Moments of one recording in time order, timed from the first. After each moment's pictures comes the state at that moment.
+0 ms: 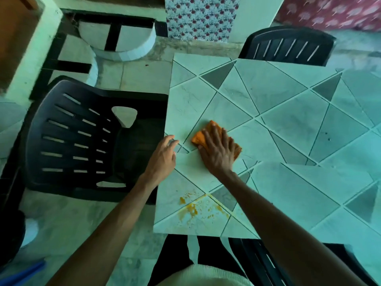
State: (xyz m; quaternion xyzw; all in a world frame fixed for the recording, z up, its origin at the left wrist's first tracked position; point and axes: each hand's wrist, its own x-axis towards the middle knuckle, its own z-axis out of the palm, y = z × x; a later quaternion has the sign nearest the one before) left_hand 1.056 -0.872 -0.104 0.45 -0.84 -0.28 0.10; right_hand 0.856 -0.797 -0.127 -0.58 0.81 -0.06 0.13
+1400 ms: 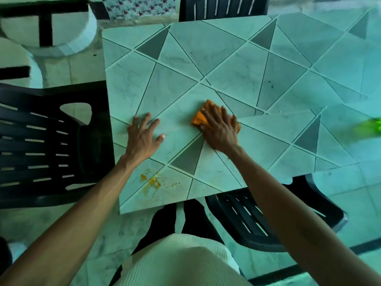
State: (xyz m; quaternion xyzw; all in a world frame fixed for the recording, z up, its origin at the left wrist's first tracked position) left_hand 0.983 -0.830 -0.110 0.40 -0.89 -0.21 -0.02; right_hand 0.732 -0.675 -0.128 -0.50 0.85 -0.03 0.15
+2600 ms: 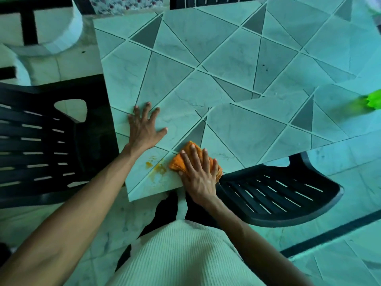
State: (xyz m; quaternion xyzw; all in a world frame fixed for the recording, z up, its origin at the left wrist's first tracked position) left_hand 0.991 -0.828 -0.114 0.38 -0.90 -0.18 -0.08; right_hand 0.938 -0.571 -0.117 -0.46 0.86 -0.07 0.21
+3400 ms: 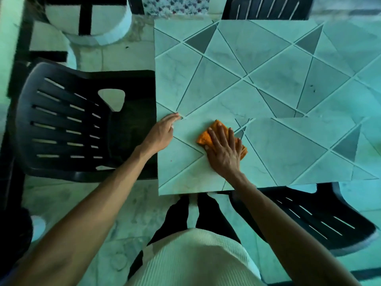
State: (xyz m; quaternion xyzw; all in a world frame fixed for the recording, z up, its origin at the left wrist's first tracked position) left_hand 1.064 -0.863 -0.112 0.37 -0.84 -0.40 0.06; right_hand 0.896 -0.663 -0.121 -0.50 0.85 -0.06 0.16
